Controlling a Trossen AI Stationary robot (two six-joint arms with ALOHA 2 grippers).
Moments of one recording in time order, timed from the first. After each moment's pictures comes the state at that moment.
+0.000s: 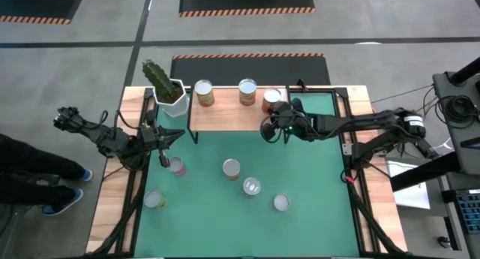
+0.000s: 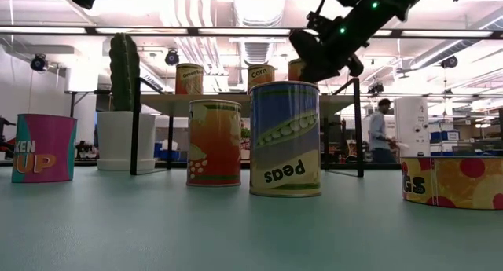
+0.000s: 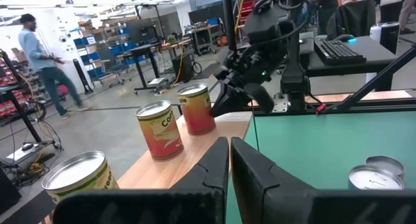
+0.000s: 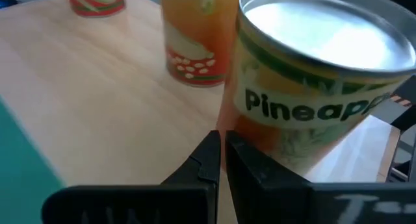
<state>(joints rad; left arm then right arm) -0.46 0.50 0.56 -0.10 -0.83 0.14 -0.14 1.38 0.91 -0.11 0.60 0.34</state>
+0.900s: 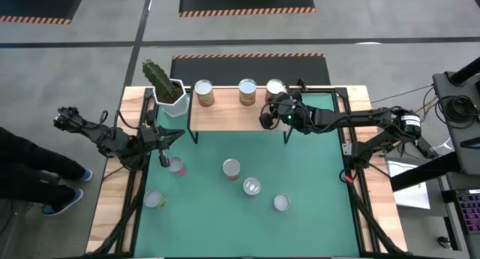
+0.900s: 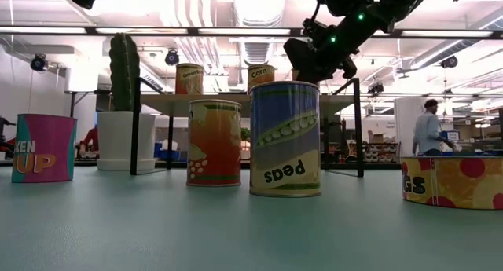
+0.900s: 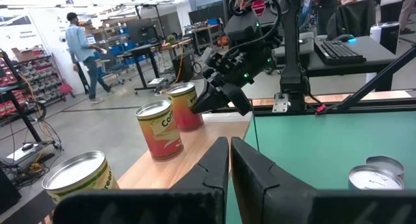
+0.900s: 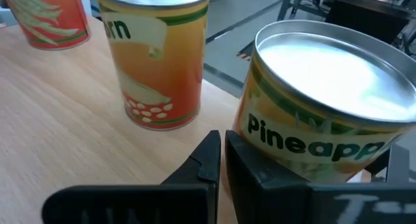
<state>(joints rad) -0.46 0.50 0.56 -0.10 -0.83 0.14 -0.24 1.42 0.91 0.03 0.60 0.22</state>
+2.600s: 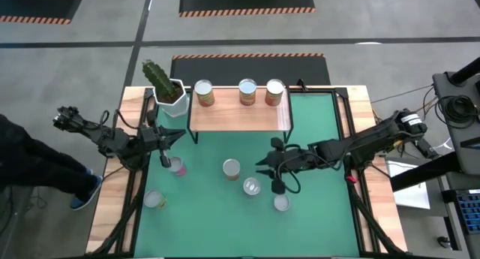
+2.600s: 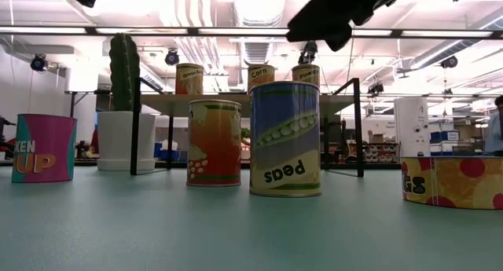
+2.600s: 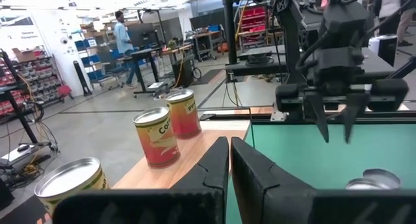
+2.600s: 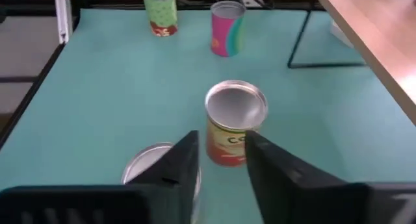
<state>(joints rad) -0.46 0.53 0.56 -0.04 -0.83 0.15 0.27 1.40 0.91 -0.01 0.21 0.14</state>
